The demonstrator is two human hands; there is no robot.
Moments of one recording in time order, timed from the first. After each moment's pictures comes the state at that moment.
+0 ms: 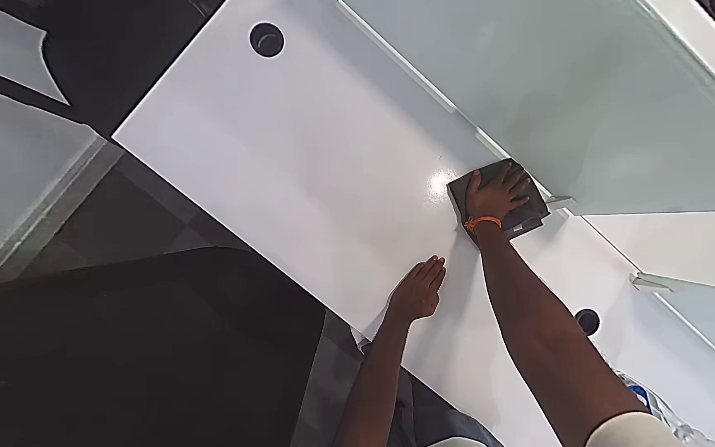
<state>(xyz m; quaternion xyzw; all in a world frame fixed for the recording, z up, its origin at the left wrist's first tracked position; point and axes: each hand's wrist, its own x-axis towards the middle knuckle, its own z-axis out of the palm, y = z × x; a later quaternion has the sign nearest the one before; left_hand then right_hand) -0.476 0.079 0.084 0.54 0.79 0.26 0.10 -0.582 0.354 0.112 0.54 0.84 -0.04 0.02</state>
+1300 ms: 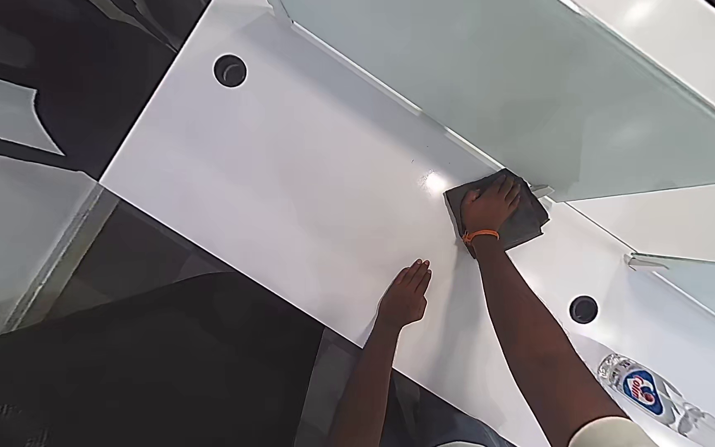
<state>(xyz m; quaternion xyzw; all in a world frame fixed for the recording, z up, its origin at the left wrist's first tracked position) -0.479 0.078 0.091 0.54 0.80 0.23 0.11 -0.533 0.373 0.116 0.53 0.85 -0.02 0.00</state>
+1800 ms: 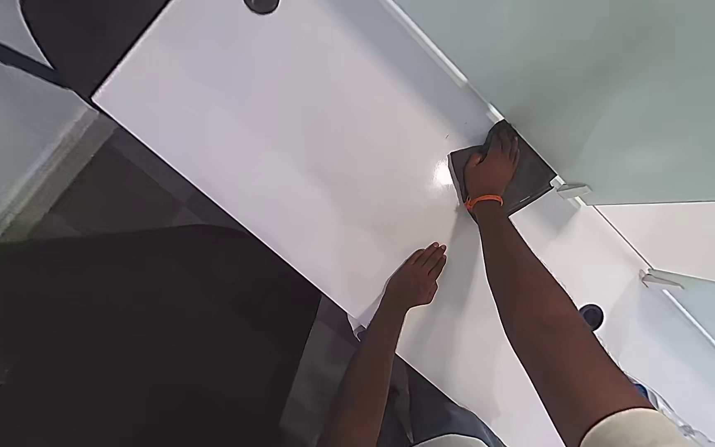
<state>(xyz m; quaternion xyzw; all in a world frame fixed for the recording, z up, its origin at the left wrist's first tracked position) -0.481 0.078 0.089 0.55 0.79 0.25 0.13 -0.605 0.355 0.106 0.38 0.92 -0.06 -0.08</state>
